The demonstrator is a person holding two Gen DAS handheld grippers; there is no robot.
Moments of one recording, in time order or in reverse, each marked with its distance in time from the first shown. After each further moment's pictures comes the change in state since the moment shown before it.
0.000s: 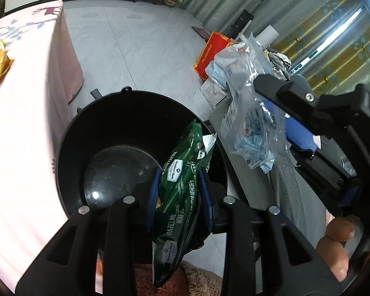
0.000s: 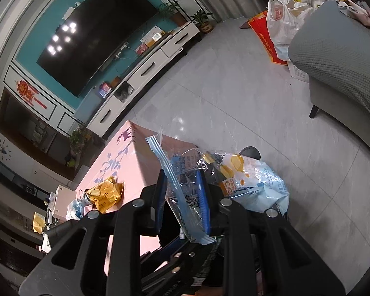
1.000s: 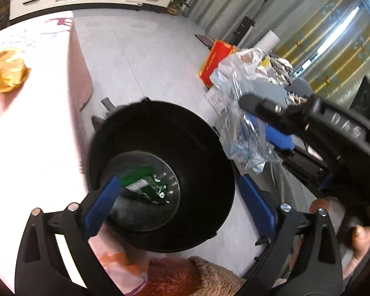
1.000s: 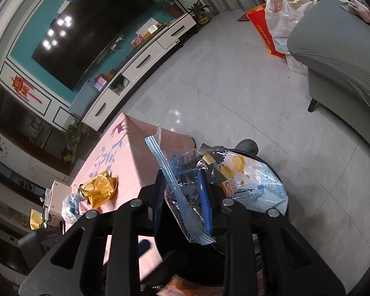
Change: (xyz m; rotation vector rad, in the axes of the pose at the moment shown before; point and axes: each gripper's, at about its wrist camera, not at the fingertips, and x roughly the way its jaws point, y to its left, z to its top) left arm -0.024 0.000 0.004 0.009 -0.068 0.041; right arm 0.015 -0.001 0.001 0.000 0.060 -0.025
